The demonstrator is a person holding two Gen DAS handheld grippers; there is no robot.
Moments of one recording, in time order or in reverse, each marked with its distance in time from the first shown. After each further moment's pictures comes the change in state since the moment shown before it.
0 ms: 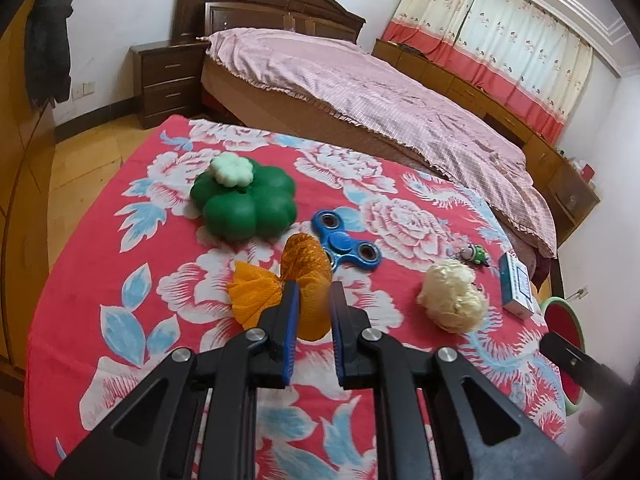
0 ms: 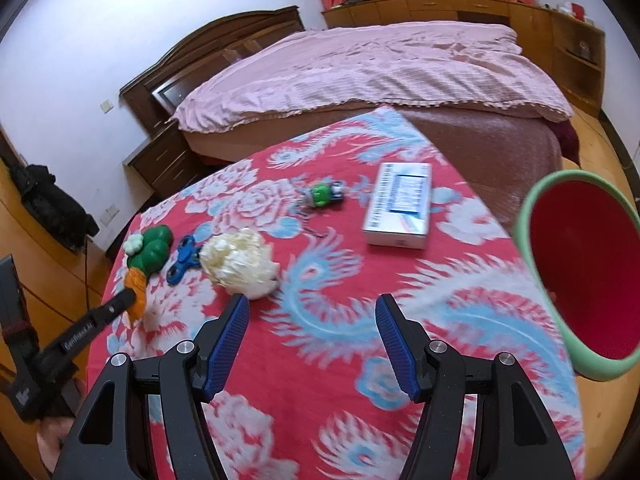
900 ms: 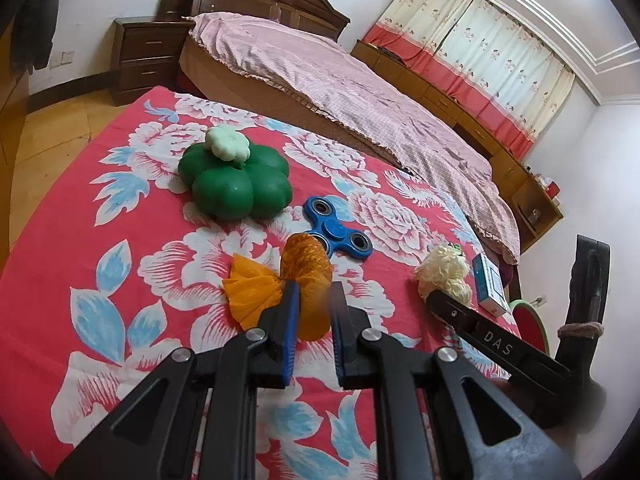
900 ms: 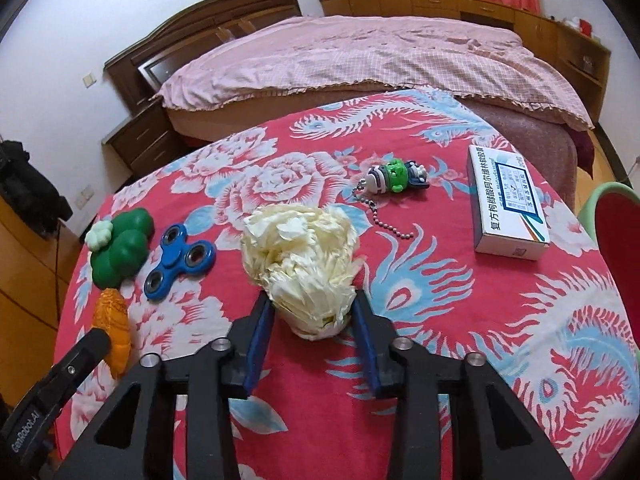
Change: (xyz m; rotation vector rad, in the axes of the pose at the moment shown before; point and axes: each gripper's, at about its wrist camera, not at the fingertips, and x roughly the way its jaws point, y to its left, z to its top) left arm 0.007 0.028 -0.011 -0.064 0.020 -0.178; right arm 0.085 0.057 0.002 -0.034 0.030 -0.099
